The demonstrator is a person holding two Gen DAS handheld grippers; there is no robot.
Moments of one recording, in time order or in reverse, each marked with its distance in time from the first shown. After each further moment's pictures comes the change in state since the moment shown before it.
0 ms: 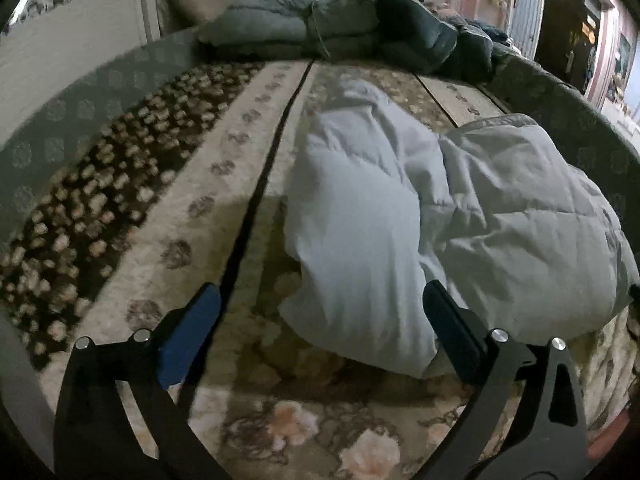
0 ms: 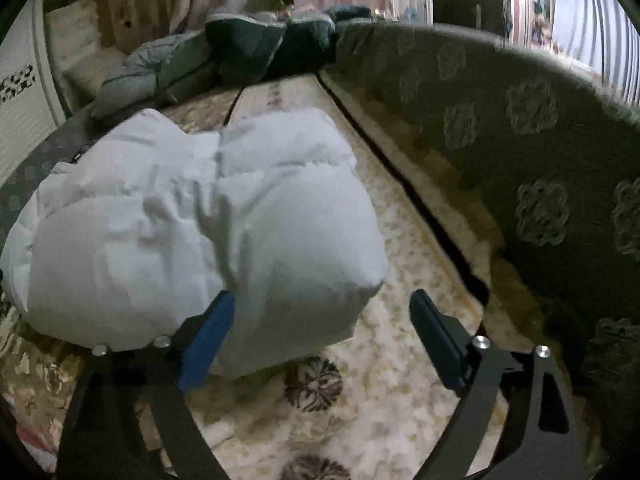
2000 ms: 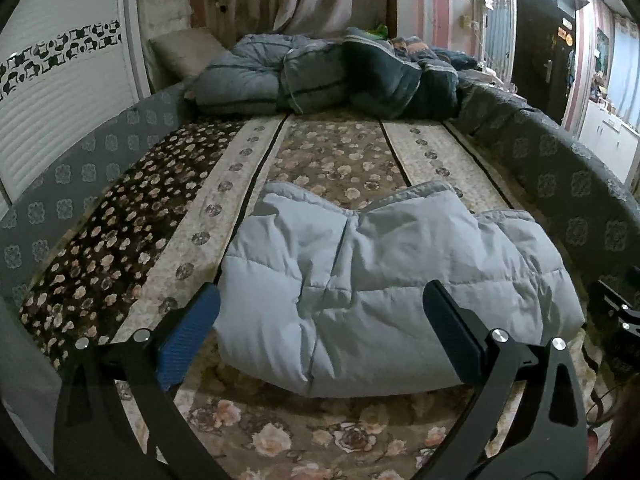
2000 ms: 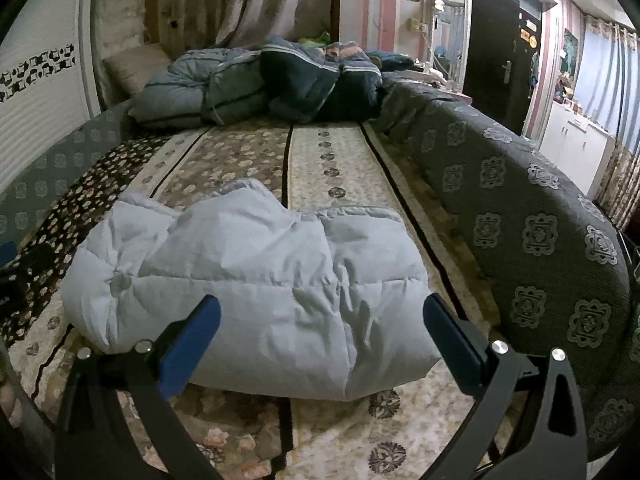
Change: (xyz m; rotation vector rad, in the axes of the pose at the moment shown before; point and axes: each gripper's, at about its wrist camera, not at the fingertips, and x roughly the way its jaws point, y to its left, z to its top) left arm -0.089 -0.107 0.072 0.050 -0.120 -0.014; right arm -0.110 0.109 0.070 -0.127 -0.075 0.014
